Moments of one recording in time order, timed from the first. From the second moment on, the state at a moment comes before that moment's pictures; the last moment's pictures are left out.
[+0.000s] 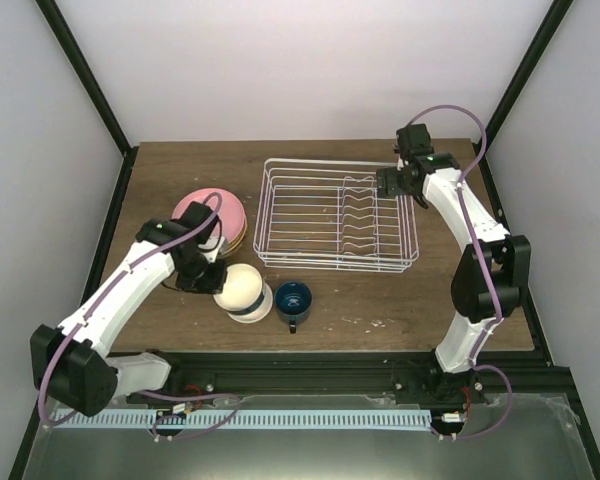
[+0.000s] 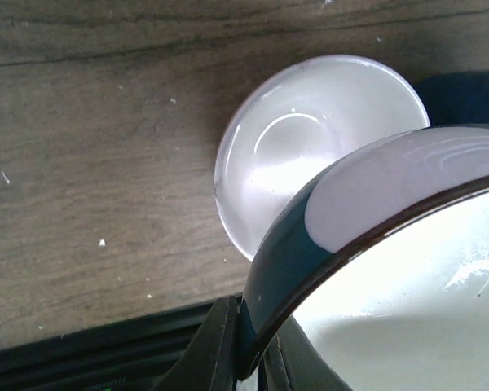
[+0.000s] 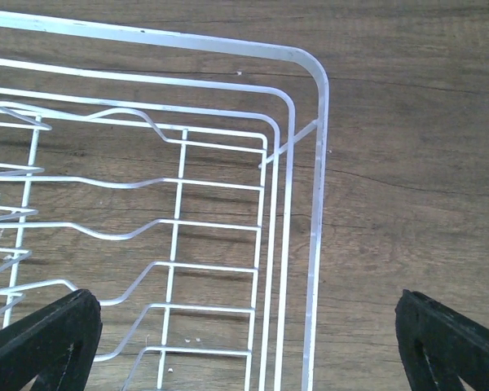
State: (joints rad) left arm -0.41 1.26 1.10 -1.28 0.16 -0.29; right arm 0.19 1.77 1.59 -0.80 0.18 0.08
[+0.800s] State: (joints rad) left arm -0.41 1.53 1.54 -0.94 0.19 -0.31; right arm 0.20 1.69 1.66 -0.68 -0.30 0.10
